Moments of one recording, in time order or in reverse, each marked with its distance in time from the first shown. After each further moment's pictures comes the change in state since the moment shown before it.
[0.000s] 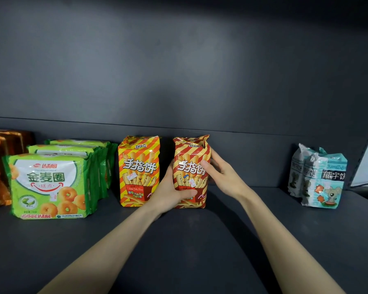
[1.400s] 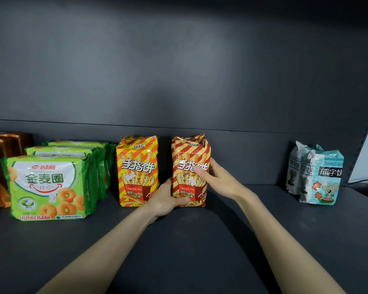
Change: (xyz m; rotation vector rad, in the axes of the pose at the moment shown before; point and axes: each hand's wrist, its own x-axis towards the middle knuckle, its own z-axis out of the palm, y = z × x) left_hand -0.003 -0.012 -0.003 0.061 -0.121 -0.168; right_hand -0.001 0.002 0.003 -0.122 -0.069 0.152
